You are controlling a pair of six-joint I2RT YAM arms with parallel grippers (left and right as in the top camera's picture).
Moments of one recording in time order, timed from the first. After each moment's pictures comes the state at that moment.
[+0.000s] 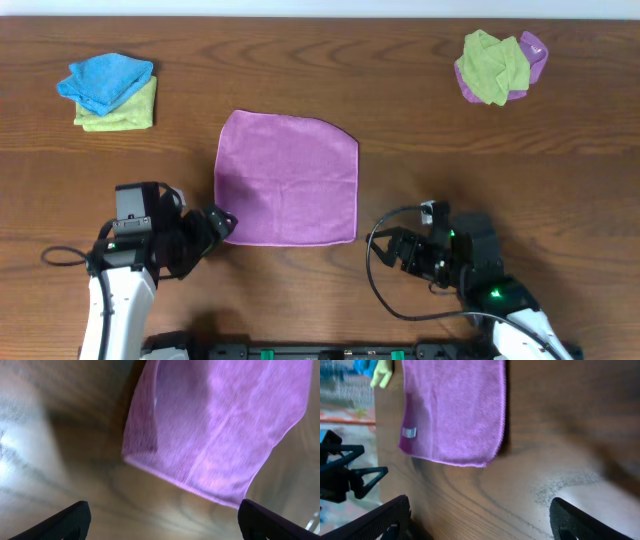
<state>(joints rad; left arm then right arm) 0.13 1.06 0.61 -0.79 0.46 -0.59 0.29 0.90 0.24 -0.15 -0.57 0.82</state>
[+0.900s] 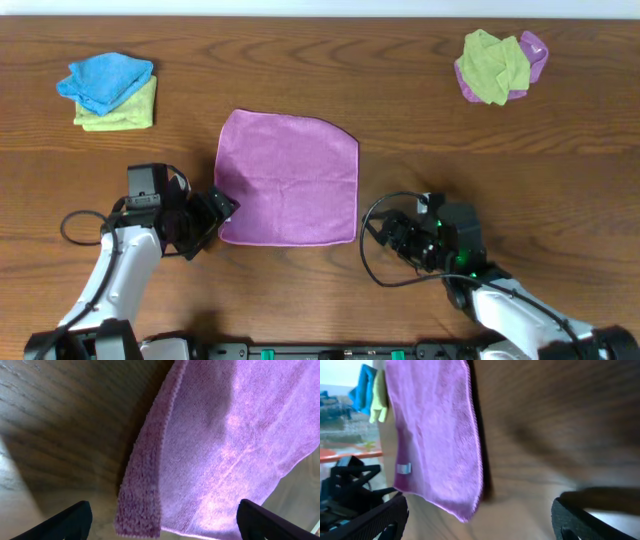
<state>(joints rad) 0.13 1.36 0.61 -0.53 0.48 -0.63 0.29 1.29 0.20 0.36 -0.53 0.99</state>
